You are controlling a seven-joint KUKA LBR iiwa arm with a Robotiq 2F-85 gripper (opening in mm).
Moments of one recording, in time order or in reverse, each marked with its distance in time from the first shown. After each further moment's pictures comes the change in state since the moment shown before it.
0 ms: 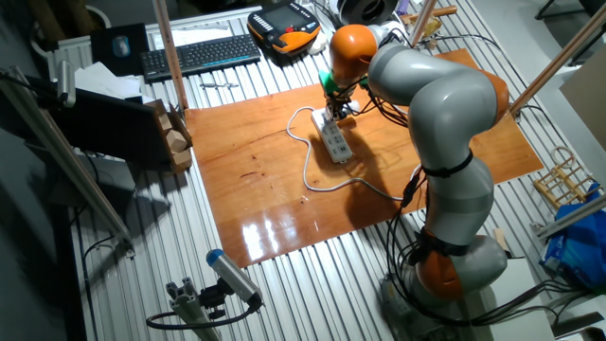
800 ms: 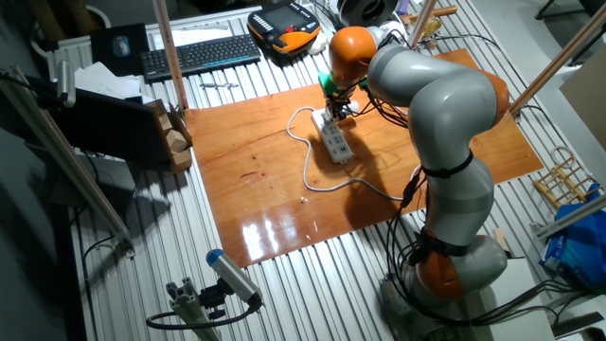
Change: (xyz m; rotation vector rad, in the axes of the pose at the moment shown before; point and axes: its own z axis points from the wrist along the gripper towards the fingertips) arm 0.001 -0.001 0.001 -0.010 -0.015 -0.006
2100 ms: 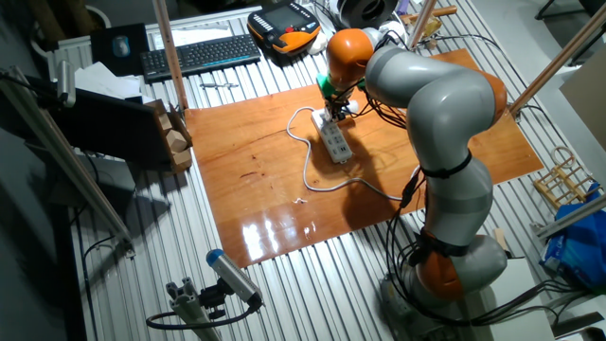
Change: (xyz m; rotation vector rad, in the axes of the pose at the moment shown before) arm 0.002 -0.001 0.003 0.008 -0.010 -0.024
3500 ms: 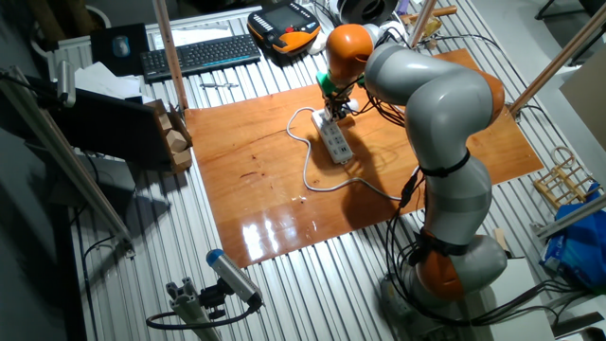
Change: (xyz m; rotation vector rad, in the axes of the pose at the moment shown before) arm 0.000 0.002 -0.002 0.021 0.009 -0.034
